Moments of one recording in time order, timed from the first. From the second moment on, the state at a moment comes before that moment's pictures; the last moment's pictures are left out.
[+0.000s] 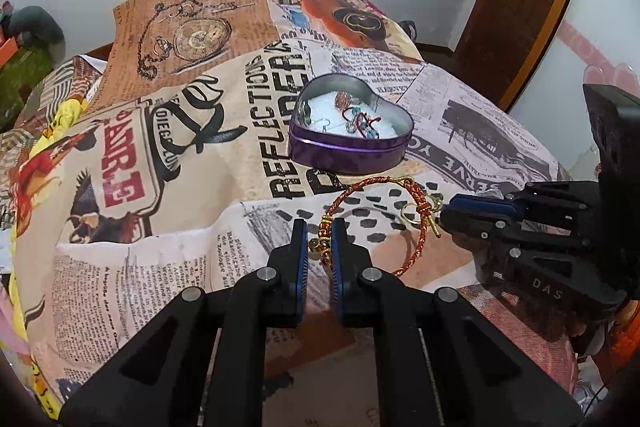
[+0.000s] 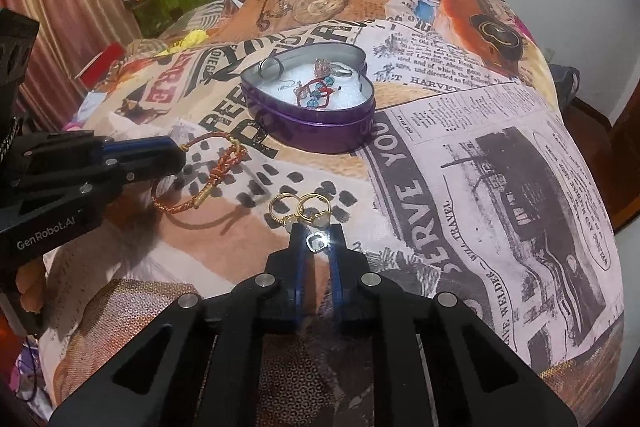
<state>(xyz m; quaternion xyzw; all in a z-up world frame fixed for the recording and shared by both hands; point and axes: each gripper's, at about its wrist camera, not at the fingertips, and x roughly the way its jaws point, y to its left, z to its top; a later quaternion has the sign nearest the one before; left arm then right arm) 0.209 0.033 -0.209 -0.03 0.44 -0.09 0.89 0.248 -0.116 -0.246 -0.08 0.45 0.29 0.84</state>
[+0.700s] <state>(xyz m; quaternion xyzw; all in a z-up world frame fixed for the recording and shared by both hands) 0.217 0.035 -0.165 -0.04 0.39 -0.08 0.92 0.251 -0.136 -0.182 -0.05 0.37 0.26 0.89</state>
